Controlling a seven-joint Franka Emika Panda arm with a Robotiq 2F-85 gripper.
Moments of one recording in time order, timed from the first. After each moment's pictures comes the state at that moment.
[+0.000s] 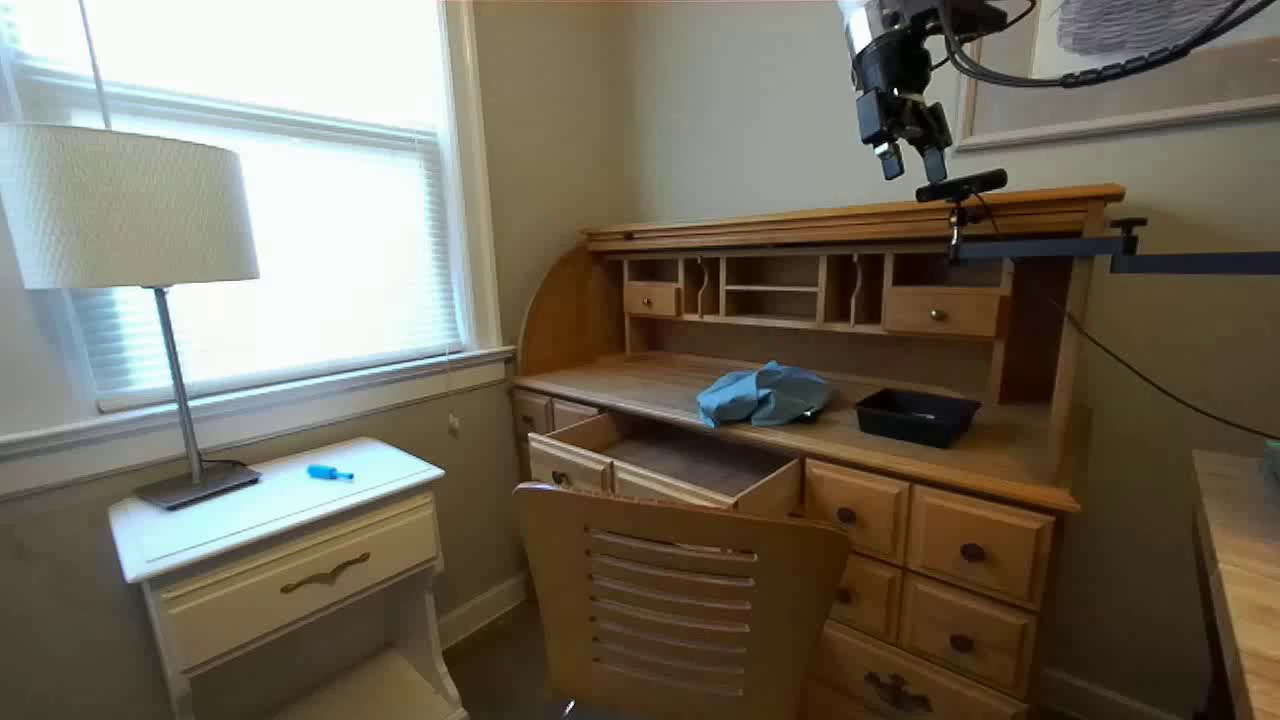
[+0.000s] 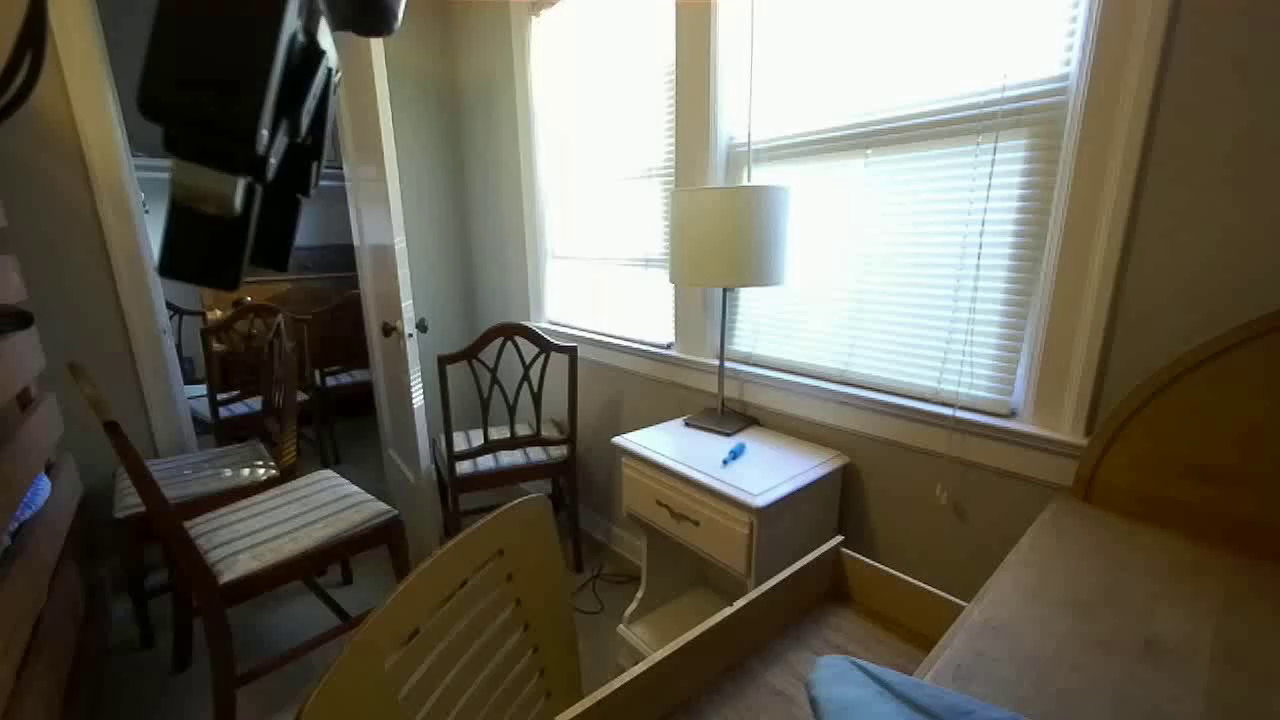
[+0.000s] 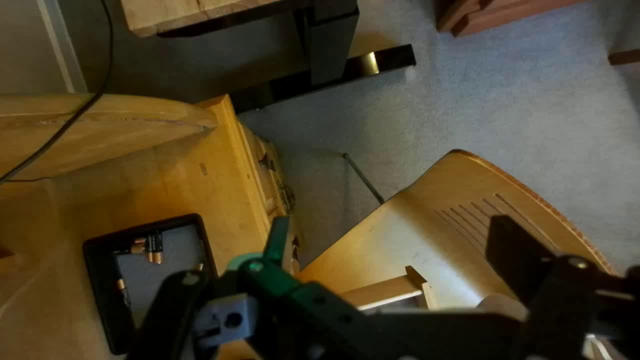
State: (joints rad) arm -0.10 -0.14 -0.14 -2.08 -0.01 1.65 0.05
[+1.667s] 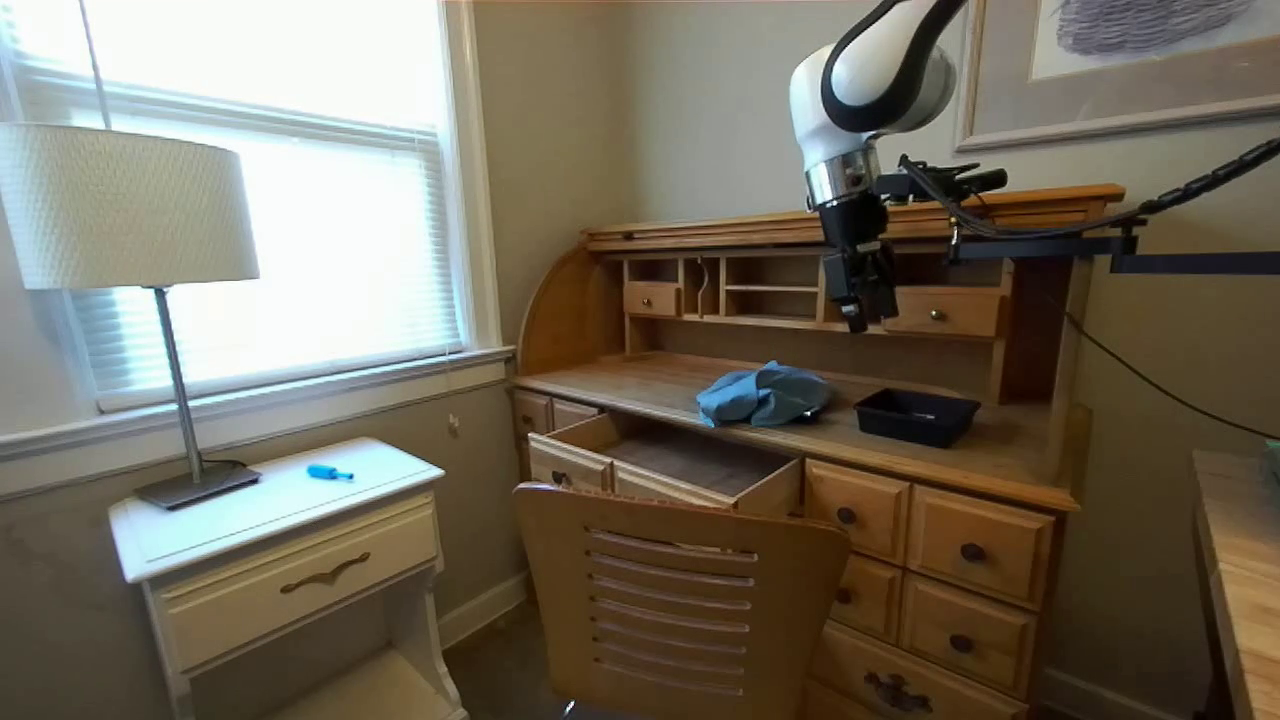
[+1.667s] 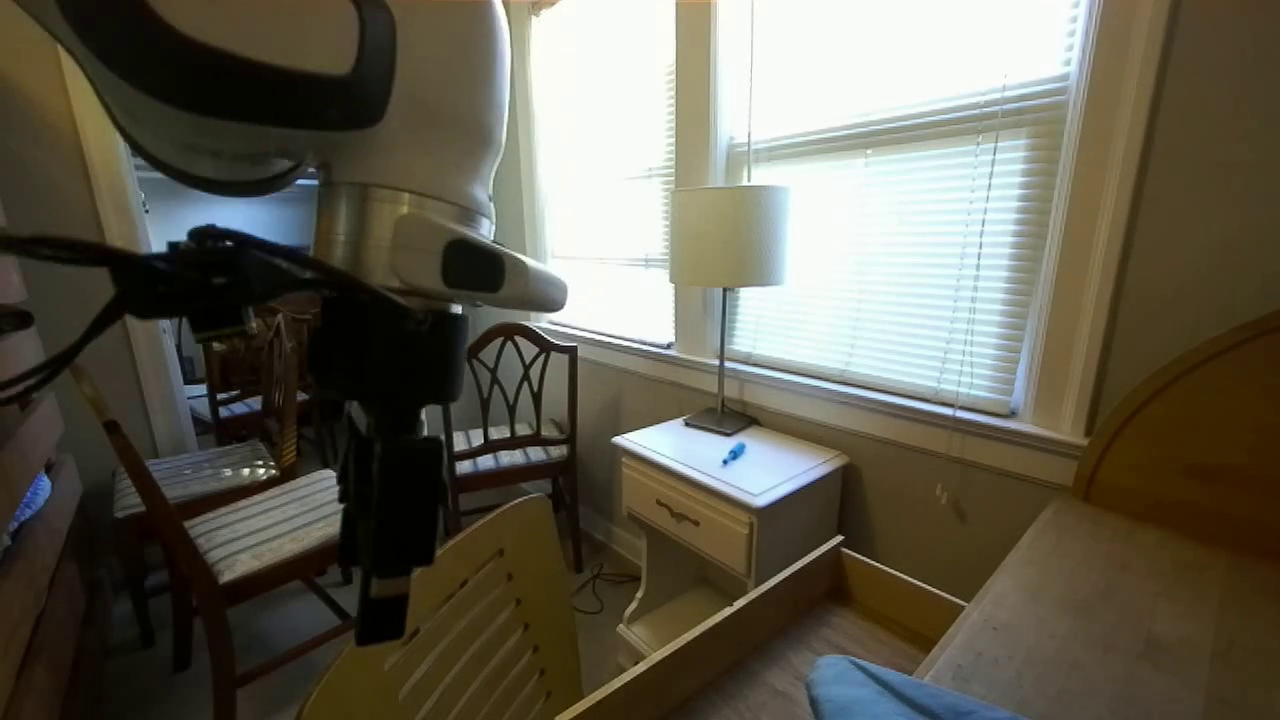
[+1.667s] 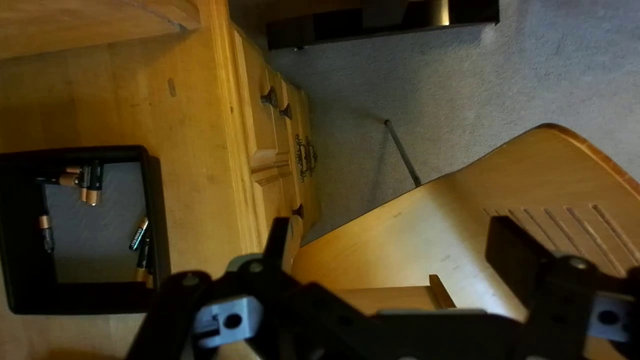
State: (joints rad) arm -0.06 0.10 -0.06 -2.30 -0.15 2.18 0.08
